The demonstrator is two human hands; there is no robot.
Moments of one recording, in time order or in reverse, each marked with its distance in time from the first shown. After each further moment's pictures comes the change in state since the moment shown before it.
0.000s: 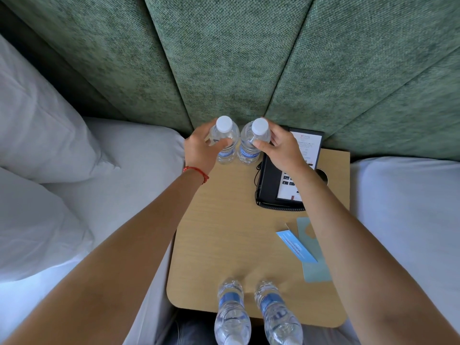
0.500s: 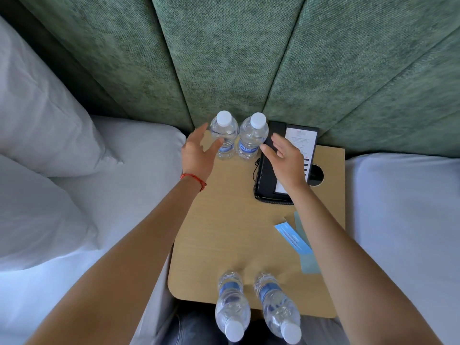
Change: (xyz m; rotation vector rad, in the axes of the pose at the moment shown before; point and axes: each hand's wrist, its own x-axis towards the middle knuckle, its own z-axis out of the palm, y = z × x) left_hand -0.032 -0.005 -0.012 0.061 0.056 -0.004; right_hand -0.052 0.007 0.011 0.029 0.268 0.048
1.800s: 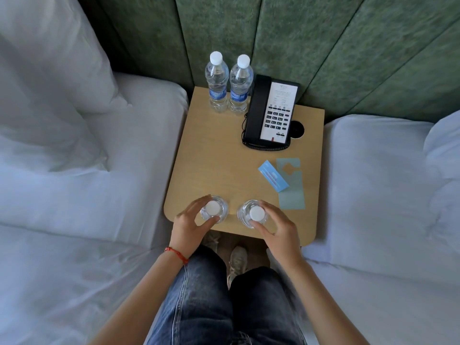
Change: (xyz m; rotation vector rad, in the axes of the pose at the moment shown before) left_hand -0.337 -0.027 -0.056 0.174 -0.171 0.095; right_hand -0.315 0.084 -0.082 -0.309 -0.084 -0.275
